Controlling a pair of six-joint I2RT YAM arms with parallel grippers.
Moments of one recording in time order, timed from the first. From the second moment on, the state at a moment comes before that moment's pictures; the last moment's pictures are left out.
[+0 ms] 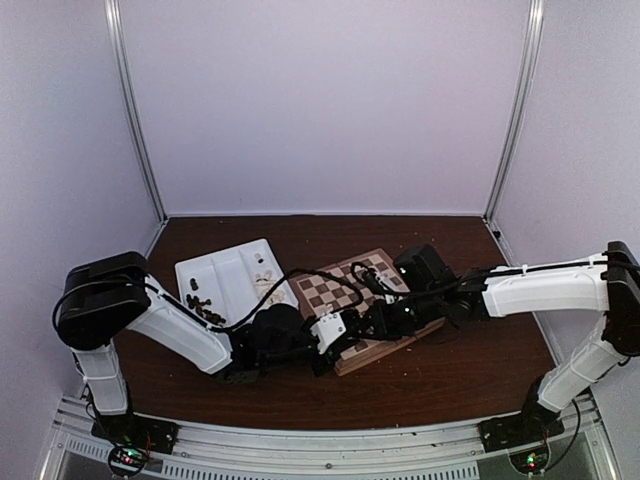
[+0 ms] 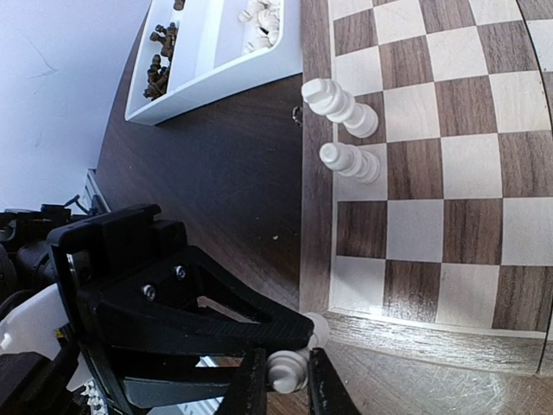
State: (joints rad) left arm -1.17 1.87 0.77 0.81 -0.05 0.23; right arm 0.86 1.48 0.86 -0.16 -0.37 0.70
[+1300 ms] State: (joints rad) left arm -1.17 1.62 0.63 0.62 -0.09 0.04; right arm 0.92 1.54 0.91 -0.28 -0.14 0.42
